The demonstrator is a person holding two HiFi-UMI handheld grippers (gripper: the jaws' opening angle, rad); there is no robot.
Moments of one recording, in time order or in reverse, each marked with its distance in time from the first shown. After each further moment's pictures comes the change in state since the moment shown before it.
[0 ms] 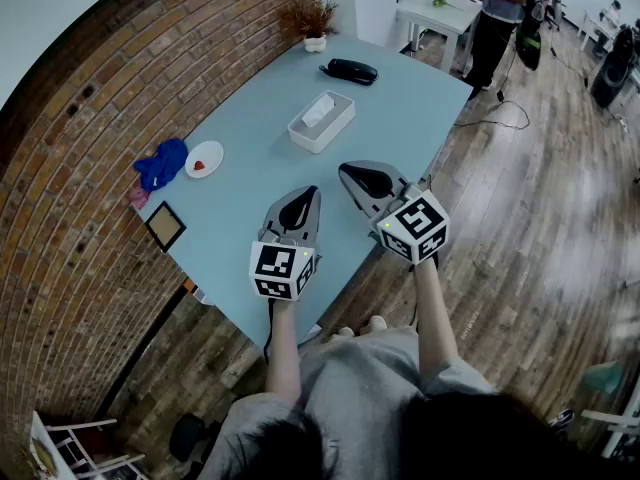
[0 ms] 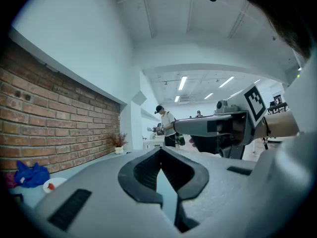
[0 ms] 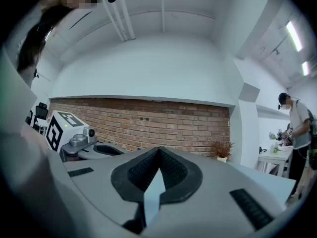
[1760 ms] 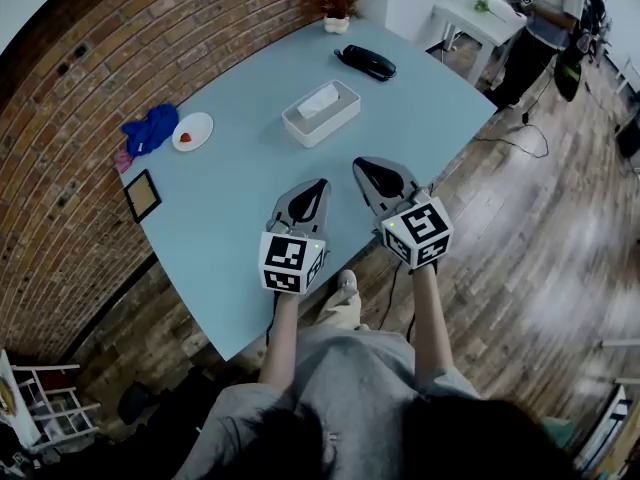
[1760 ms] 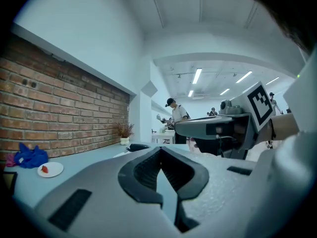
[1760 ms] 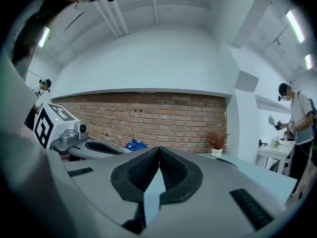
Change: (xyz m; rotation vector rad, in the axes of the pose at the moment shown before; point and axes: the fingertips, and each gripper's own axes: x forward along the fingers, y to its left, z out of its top) left arm 0.099 -0.018 -0.037 -0.070 0.068 0.157; right arm 0.002 -0.103 -0.058 0.026 0.057 0.041
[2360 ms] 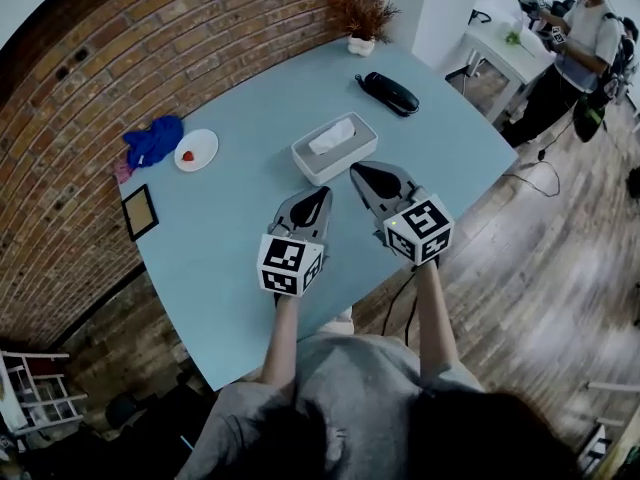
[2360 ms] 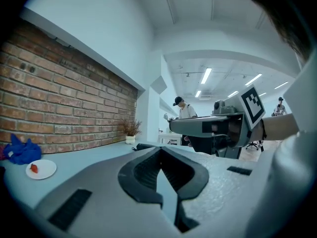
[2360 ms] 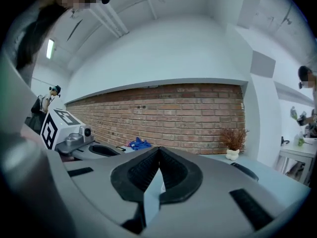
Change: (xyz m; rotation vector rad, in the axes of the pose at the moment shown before) left arm 0.090 0.077 -0.004 -0.074 0.003 0.046; right arm 0.108 -0.067 -0.007 -0.003 0.036 0.178
